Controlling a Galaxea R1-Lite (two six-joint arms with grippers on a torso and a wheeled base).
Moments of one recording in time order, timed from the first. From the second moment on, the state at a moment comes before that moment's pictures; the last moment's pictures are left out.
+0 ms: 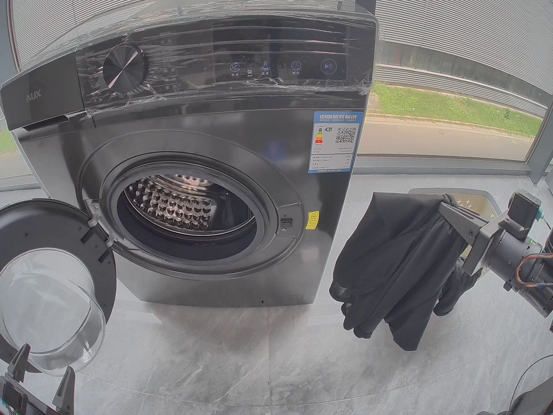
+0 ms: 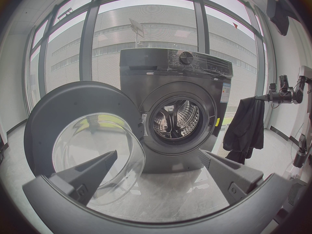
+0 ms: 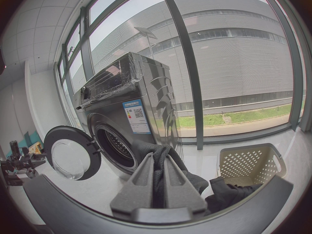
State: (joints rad) left arm 0.00 0.02 -0.02 0.00 0.00 -0.02; right arm 0.52 1.32 -0.40 -0.95 -0.06 0.09
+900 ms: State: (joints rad) left arm 0.00 0.02 -0.02 0.00 0.00 -0.03; right arm 0.54 1.34 -0.38 -0.95 -0.05 0.13
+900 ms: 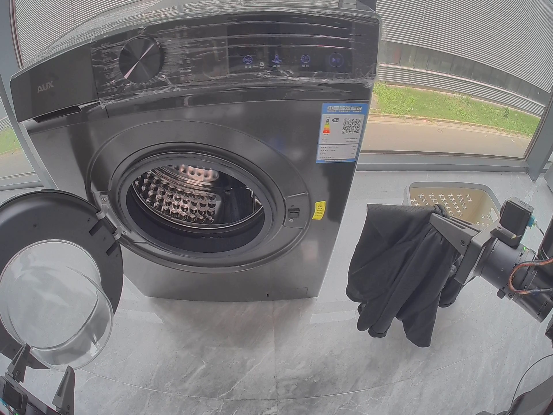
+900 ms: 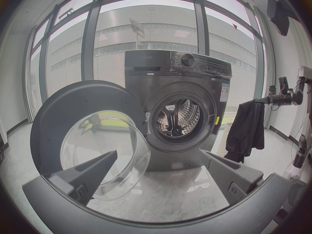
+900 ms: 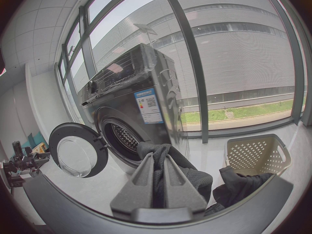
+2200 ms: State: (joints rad) left arm 0.00 0.02 -0.02 0.00 0.00 -0.03; right arm 0.54 1.35 -0.38 -0.95 0.03 0.12
